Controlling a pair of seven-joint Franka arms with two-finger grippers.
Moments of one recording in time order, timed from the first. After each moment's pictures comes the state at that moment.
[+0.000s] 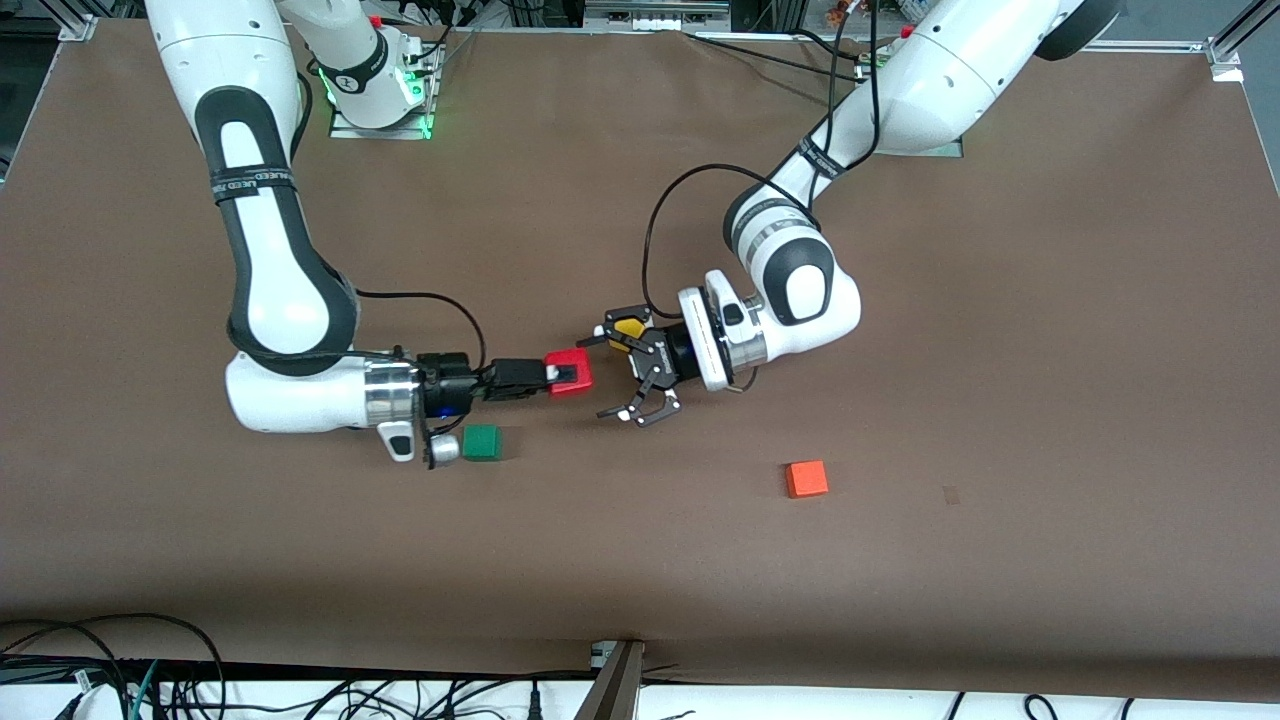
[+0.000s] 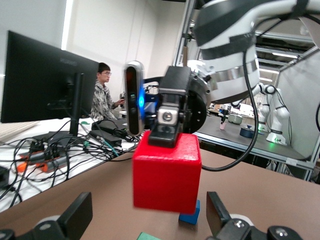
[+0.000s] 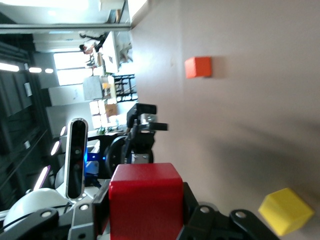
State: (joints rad) left arm -0.27 0.74 -0.39 -1.55 -2.08 2.41 2.33; right arm 0.37 0.69 -0.15 -1.41 1.38 1.80 -0.37
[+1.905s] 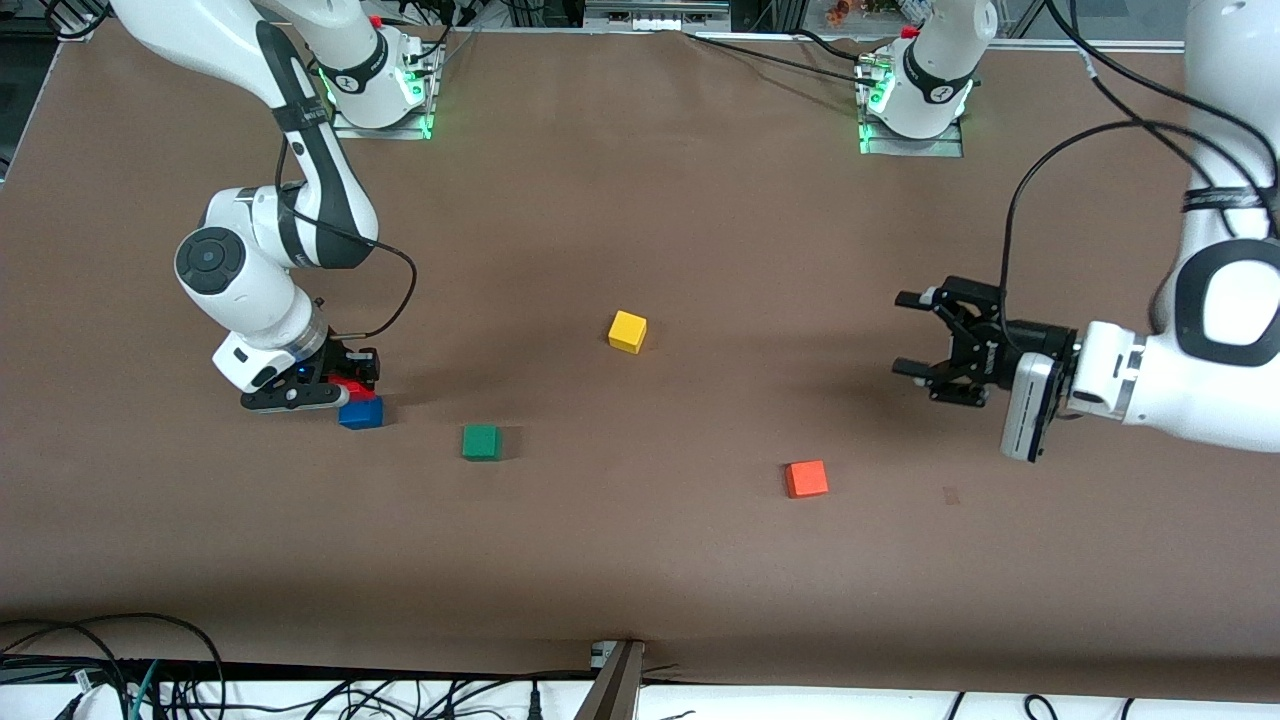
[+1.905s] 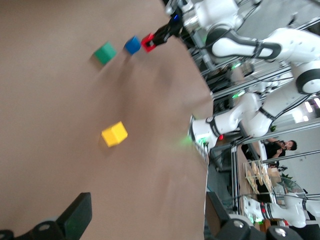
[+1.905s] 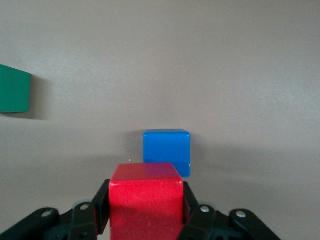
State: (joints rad) left arm 0.29 0.58 -0.39 -1.30 -0.74 1.39 0.78; right arm 0.41 0.36 -0.27 -2.07 0.07 2.53 0.01
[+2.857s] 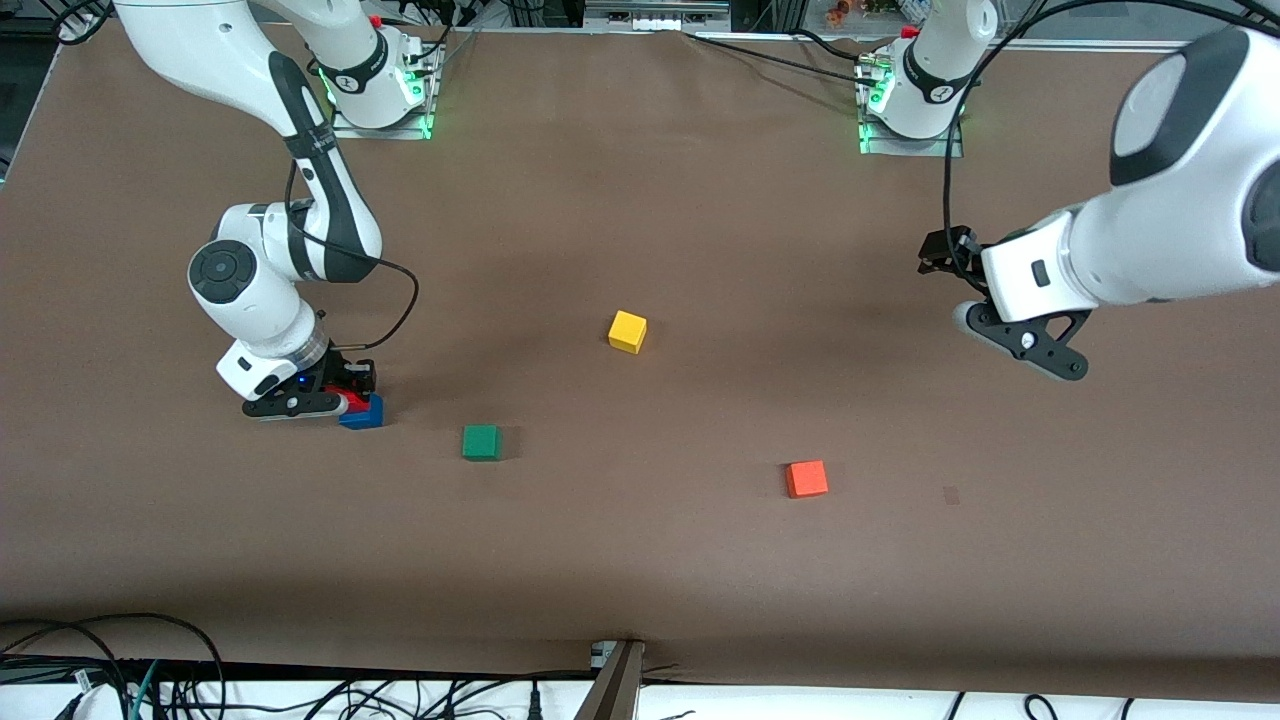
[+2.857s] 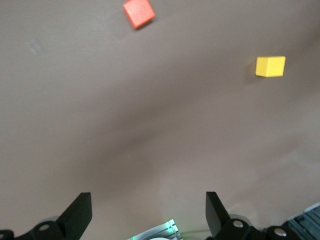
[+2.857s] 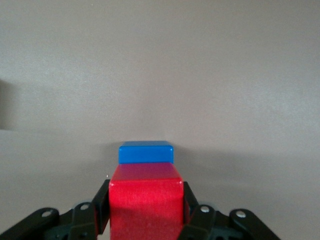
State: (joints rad) left arm 0.11 0.35 -0.41 -1.28 -0.02 1.35 0.07; right arm 0.41 0.43 -0.29 -2.07 0.07 2.62 -0.02
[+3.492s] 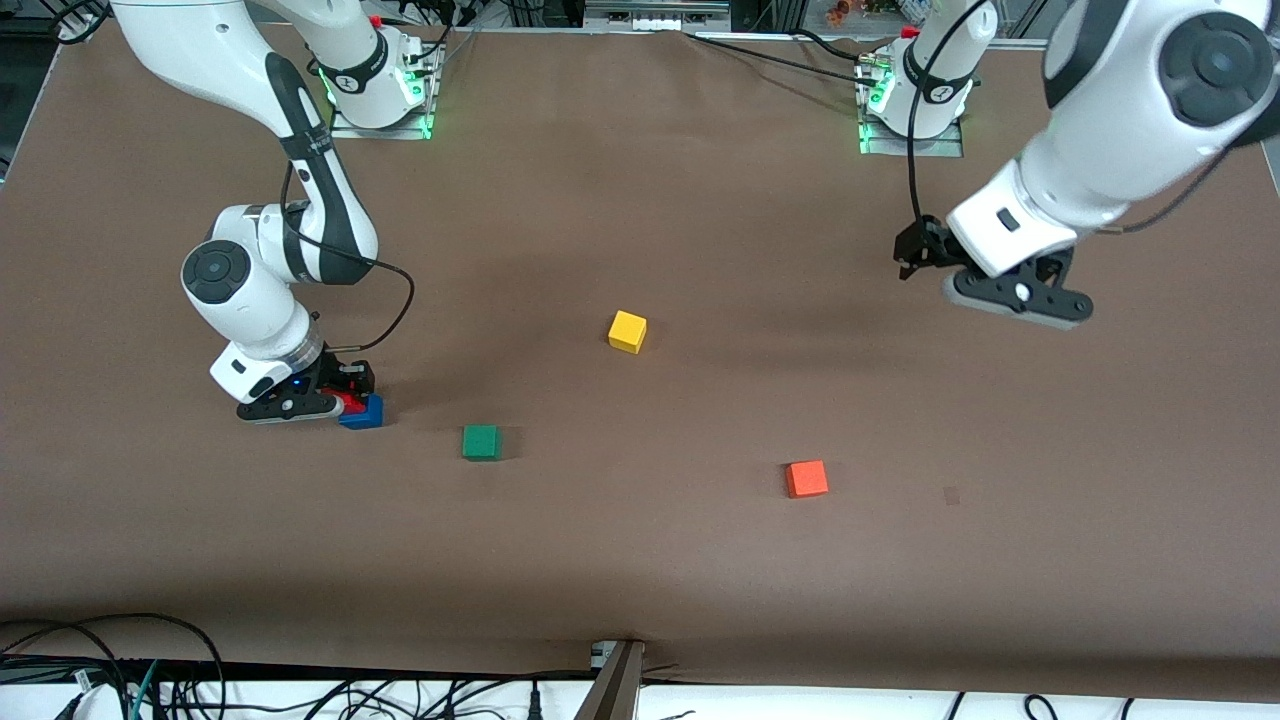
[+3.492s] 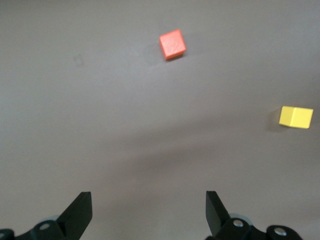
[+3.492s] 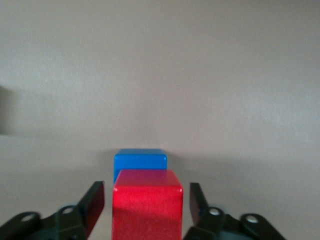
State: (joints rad) left arm 0.11 0.05 -0.41 -1.71 -0.01 1.71 -0.09; right arm 0.41 0.43 -0.29 -2.05 0.07 2.63 -0.05
